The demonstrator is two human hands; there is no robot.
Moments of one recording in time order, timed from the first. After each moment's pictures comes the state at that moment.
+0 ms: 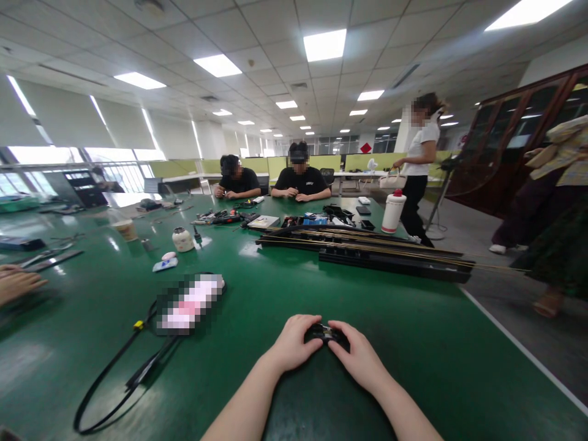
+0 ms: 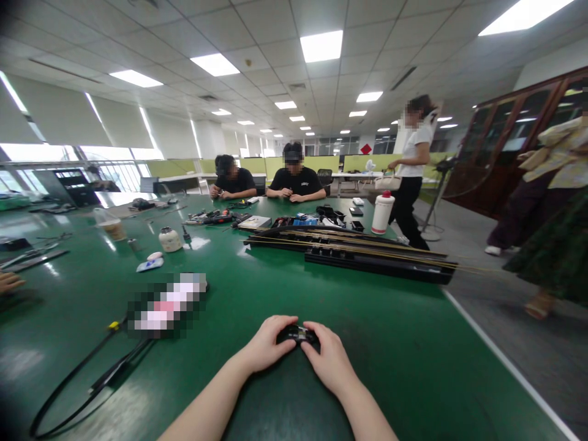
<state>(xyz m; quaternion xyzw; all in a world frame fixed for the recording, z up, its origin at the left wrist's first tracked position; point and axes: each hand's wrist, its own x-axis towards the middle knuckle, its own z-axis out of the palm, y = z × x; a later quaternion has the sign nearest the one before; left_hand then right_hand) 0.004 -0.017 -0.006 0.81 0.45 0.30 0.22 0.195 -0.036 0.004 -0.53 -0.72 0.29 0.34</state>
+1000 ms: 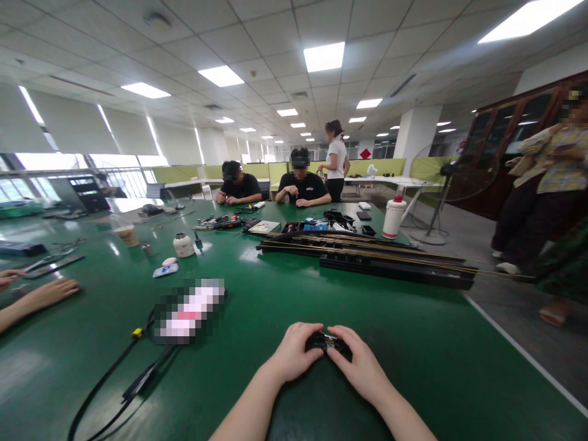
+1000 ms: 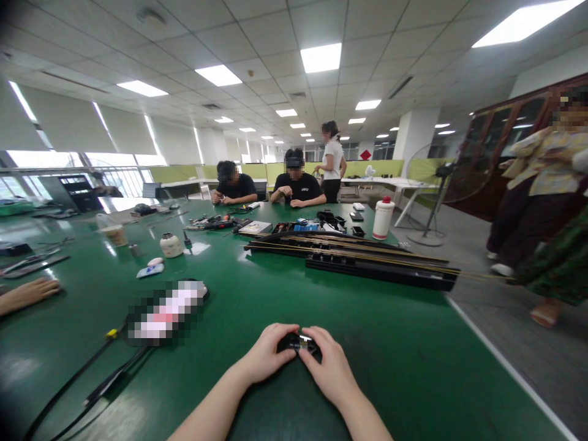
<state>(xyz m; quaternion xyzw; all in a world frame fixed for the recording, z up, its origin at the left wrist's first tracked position) 0.005 -0.019 0.000 0.80 0.46 0.30 0.25 0.196 -0.035 0.003 -0.51 -0.72 0.29 0.36</state>
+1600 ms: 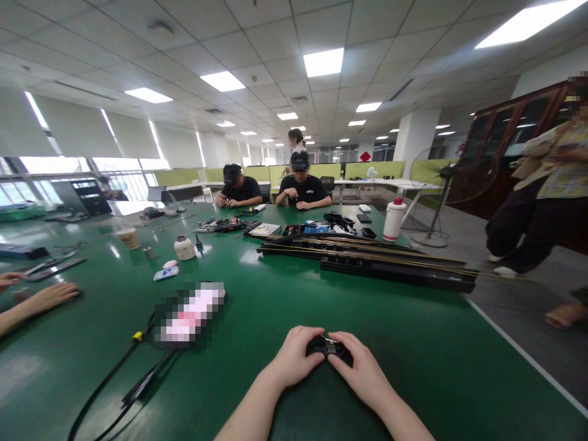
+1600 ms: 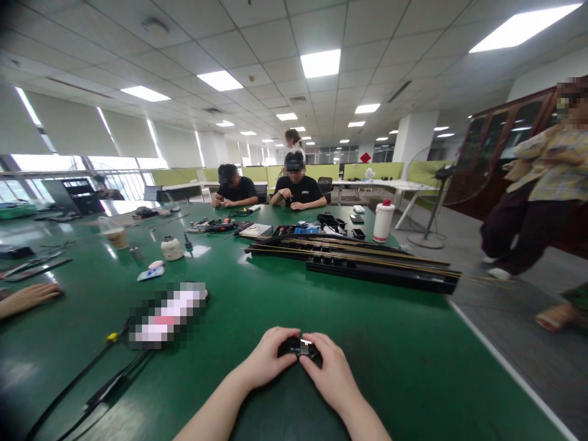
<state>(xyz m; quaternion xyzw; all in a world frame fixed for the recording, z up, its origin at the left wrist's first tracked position) 0.005 -0.016 -0.006 0.80 0.46 0.30 0.24 0.195 -0.038 0.010 -0.50 -0.73 0.30 0.37</state>
